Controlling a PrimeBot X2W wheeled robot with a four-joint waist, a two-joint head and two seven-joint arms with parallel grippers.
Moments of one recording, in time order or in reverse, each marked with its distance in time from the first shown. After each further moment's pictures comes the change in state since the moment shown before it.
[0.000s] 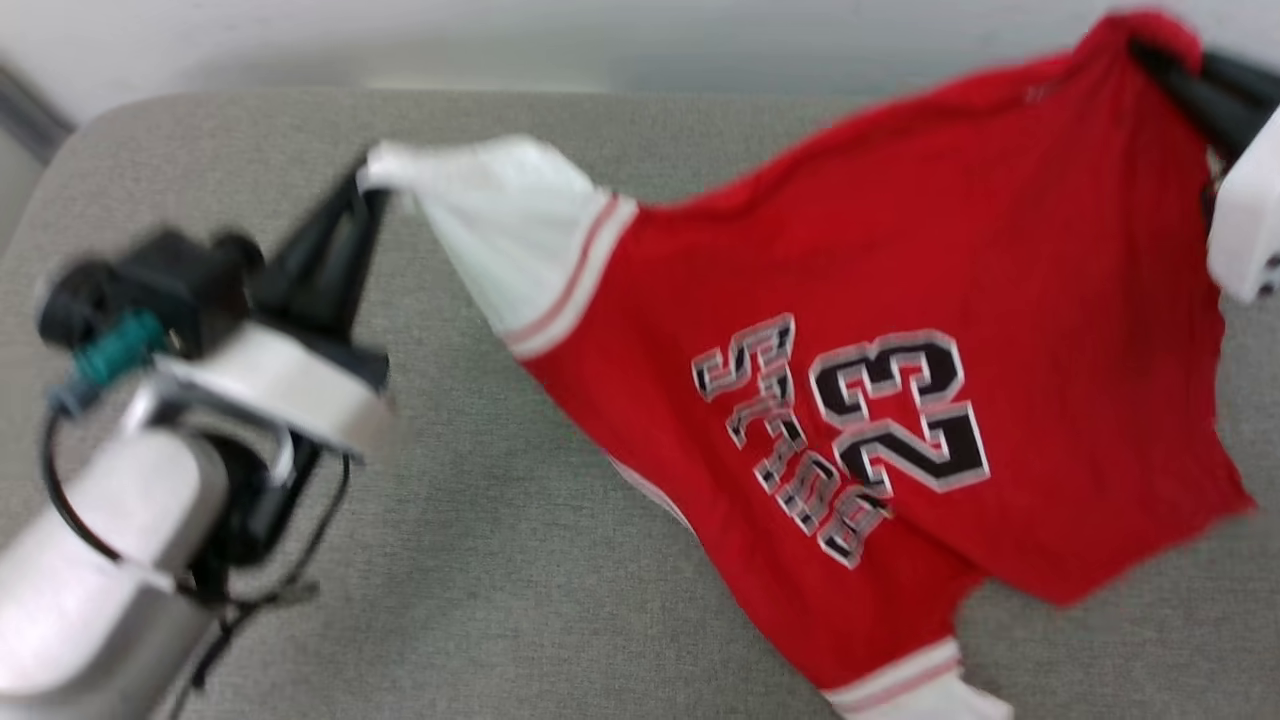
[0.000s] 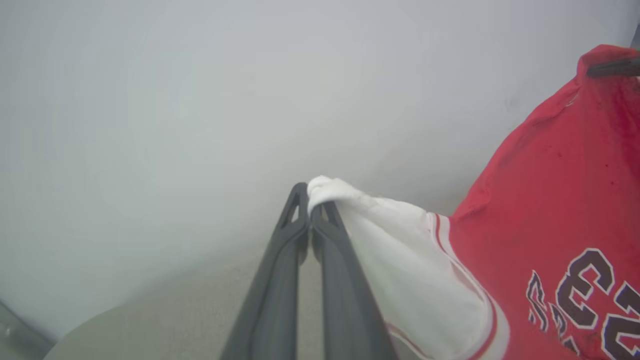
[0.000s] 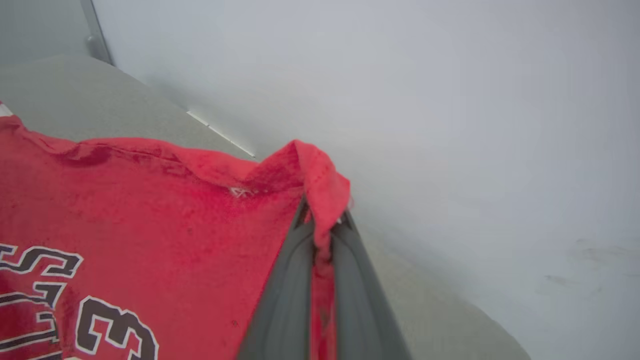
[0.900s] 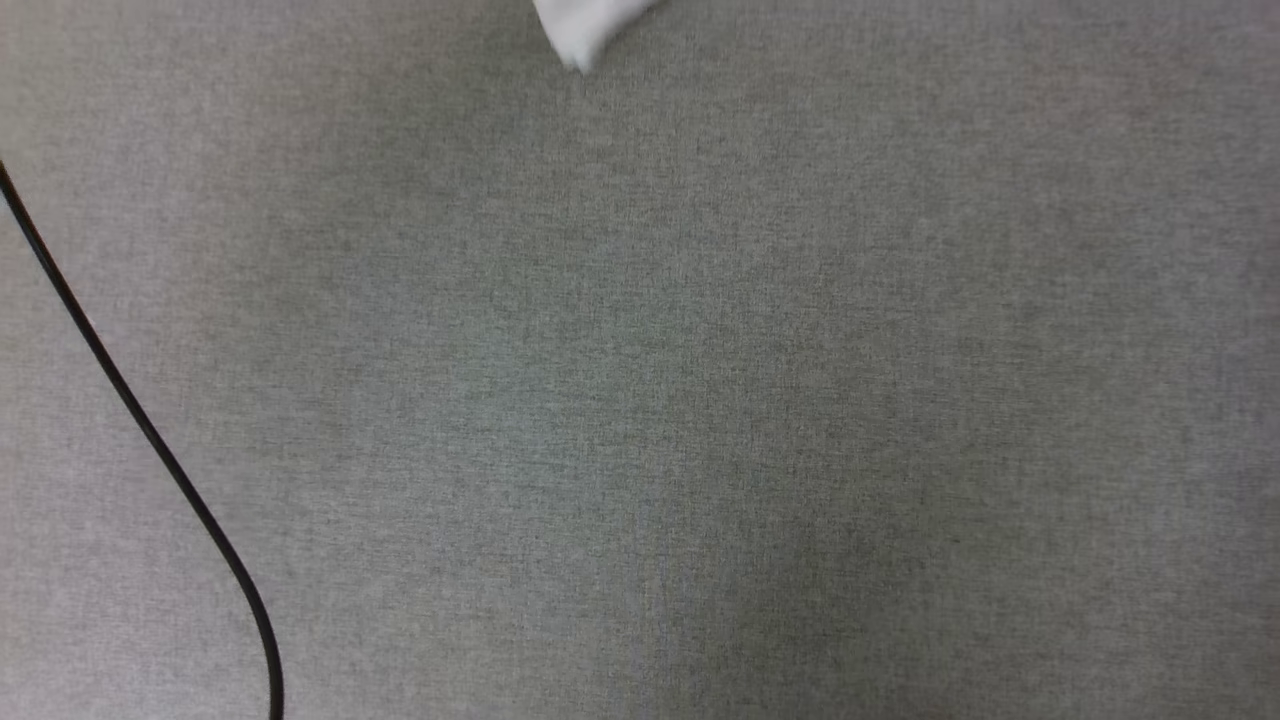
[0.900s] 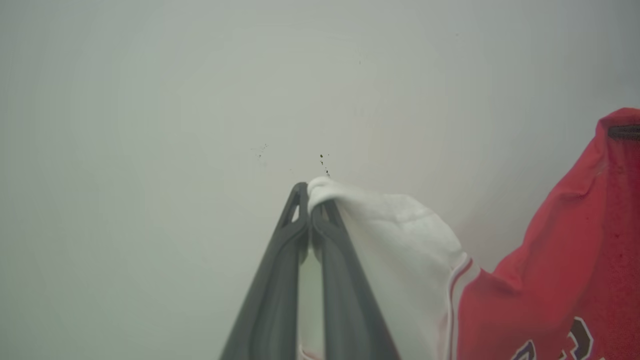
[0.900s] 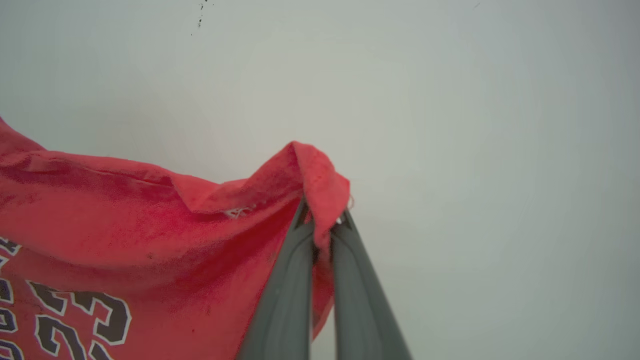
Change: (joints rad) left arm -1.190 -0.164 0.069 0.475 0.096 -0.232 0.120; right arm -0.879 0.219 -0.091 0.312 -0.329 0.000 -0.040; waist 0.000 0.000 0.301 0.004
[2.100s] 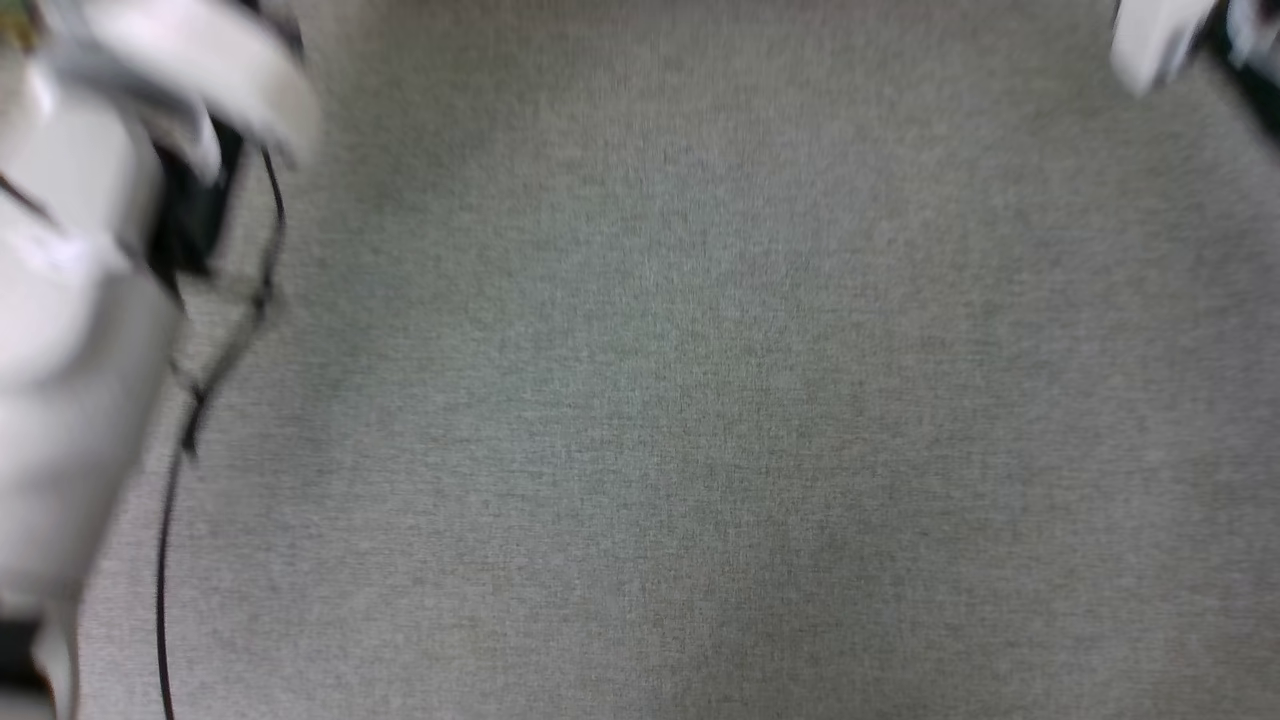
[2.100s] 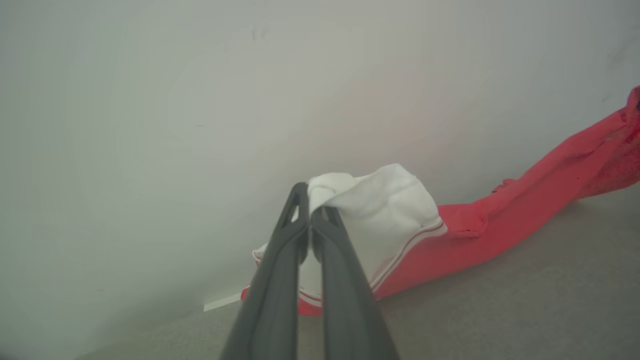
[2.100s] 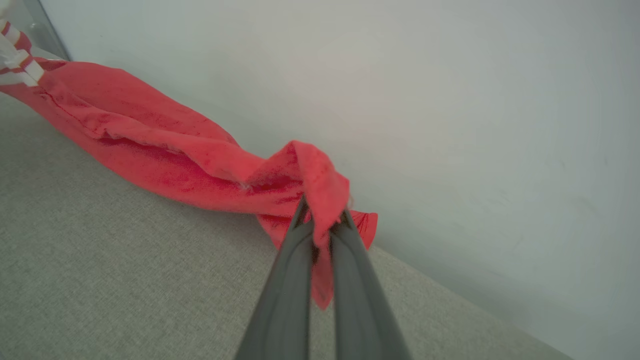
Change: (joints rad) left arm 0.580 0.005 -0.086 0.173 -0.040 0.014 -0.264; right arm 0.362 0.050 0.400 0.353 0.309 0.000 -0.389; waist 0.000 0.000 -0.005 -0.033
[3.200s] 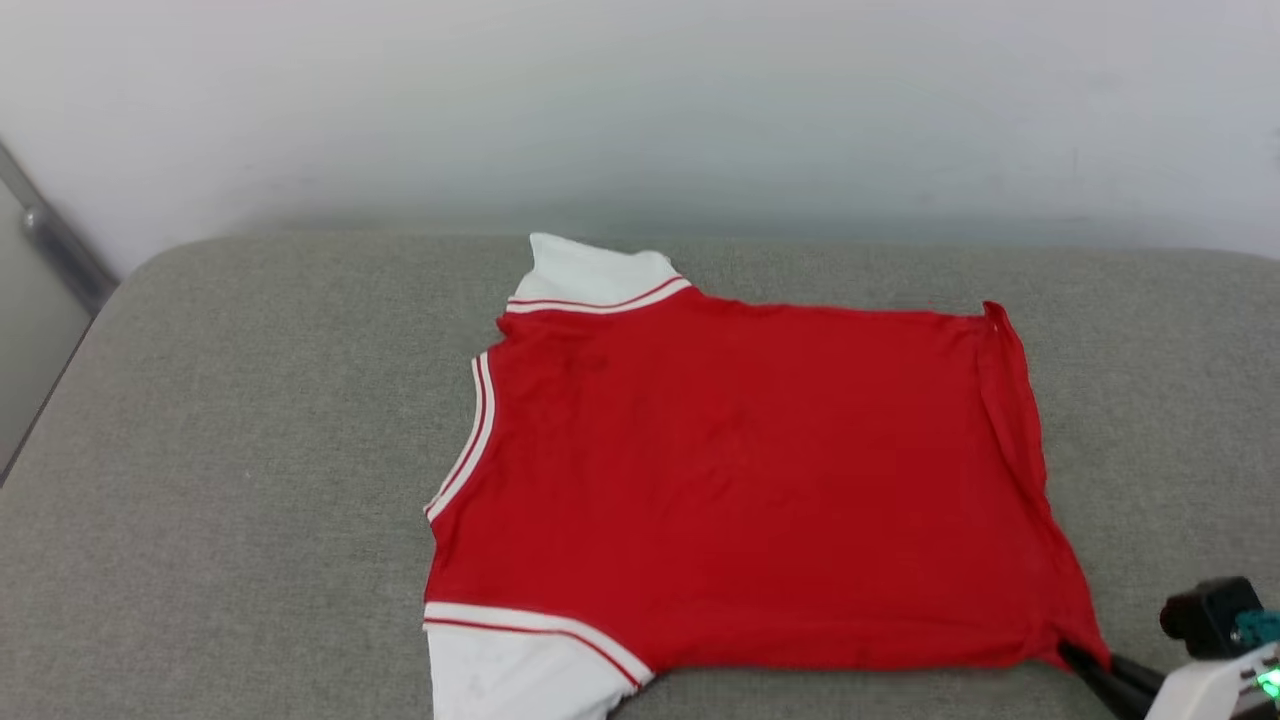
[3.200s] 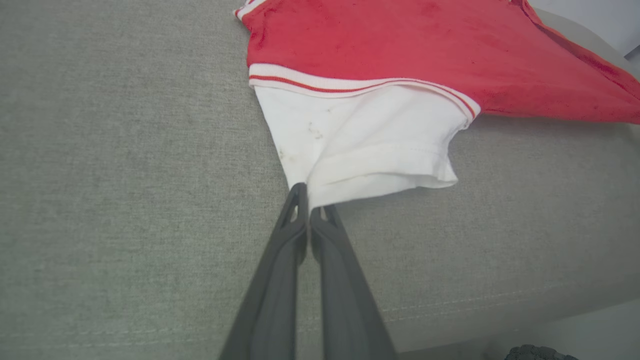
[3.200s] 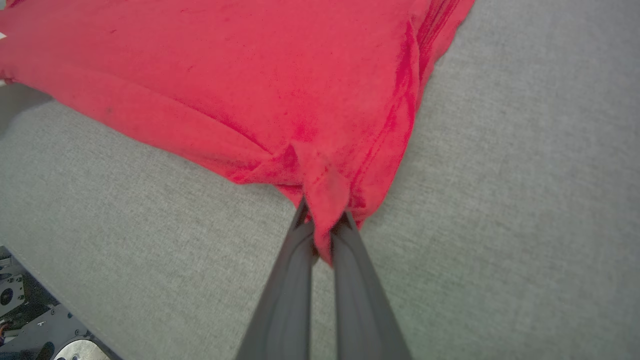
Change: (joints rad) left arm 1.299 0.114 -0.121 -0.579 -0.242 0.365 0.025; right arm 1.177 -0.293 -0.113 -0.453 0.205 0.000 0.030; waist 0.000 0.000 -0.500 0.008
